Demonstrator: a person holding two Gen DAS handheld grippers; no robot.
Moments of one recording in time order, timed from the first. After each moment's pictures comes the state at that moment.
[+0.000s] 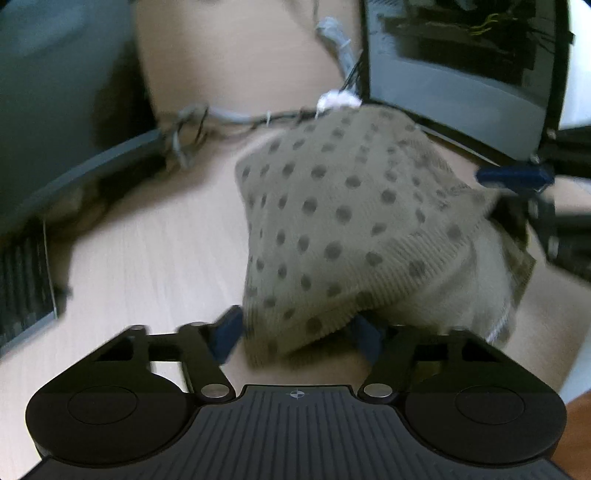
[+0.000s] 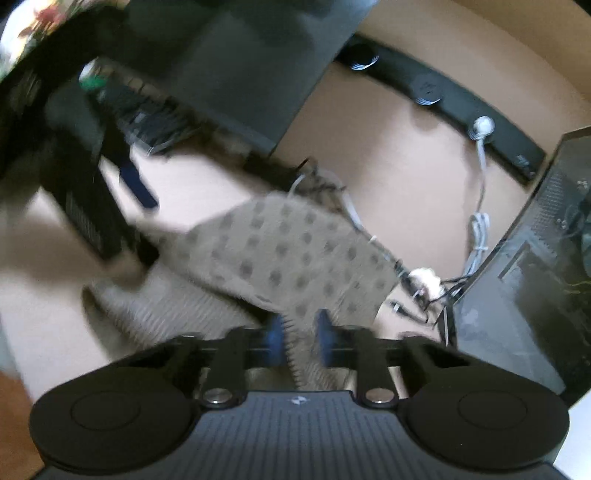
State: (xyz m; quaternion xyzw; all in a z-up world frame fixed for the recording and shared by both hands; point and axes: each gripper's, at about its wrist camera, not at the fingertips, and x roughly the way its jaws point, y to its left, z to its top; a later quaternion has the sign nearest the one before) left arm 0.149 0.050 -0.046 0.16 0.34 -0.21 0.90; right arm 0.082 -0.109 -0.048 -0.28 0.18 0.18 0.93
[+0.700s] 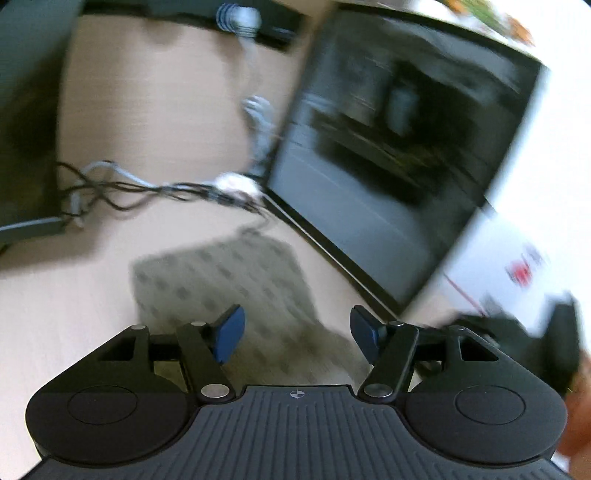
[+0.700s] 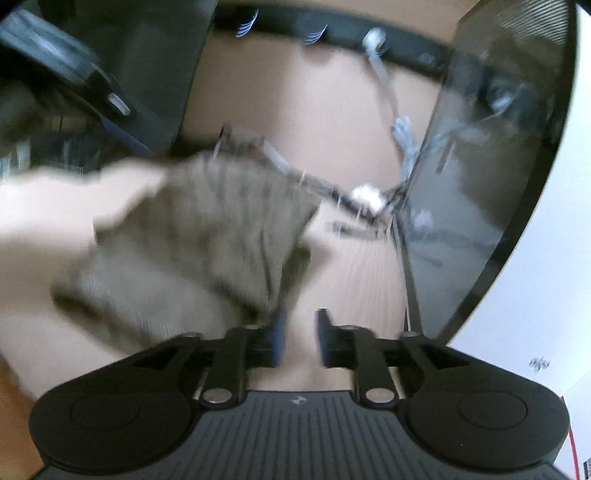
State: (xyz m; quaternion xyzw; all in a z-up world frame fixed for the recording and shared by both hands) left arm 0.197 0.039 0.033 -0.05 0.34 -0.36 0.87; right arm 0.074 -0.179 -0.032 -0.11 0.23 0.11 0.96
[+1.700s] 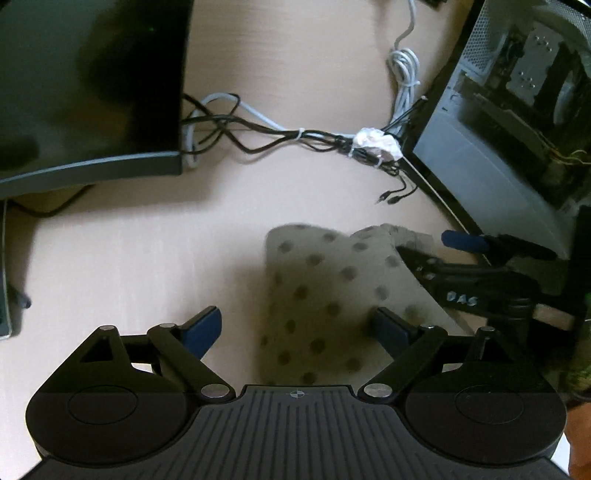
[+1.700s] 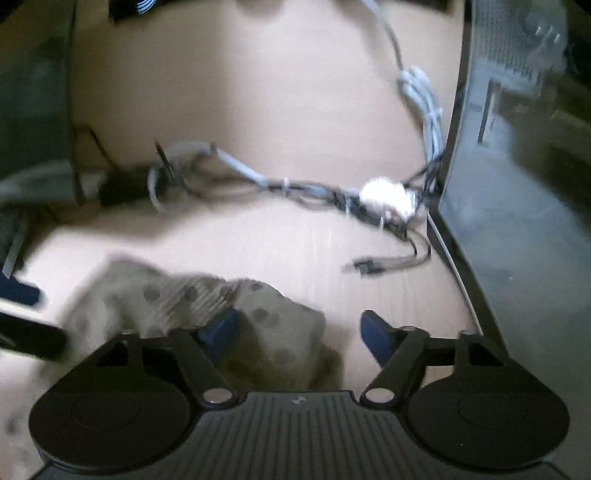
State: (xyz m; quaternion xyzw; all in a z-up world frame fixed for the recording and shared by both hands) left arm 0.261 0.059 -0.016 -0.03 0.43 -0.20 0.88; right arm 0.261 -0.151 -0.053 -0.06 0.33 0.06 0.94
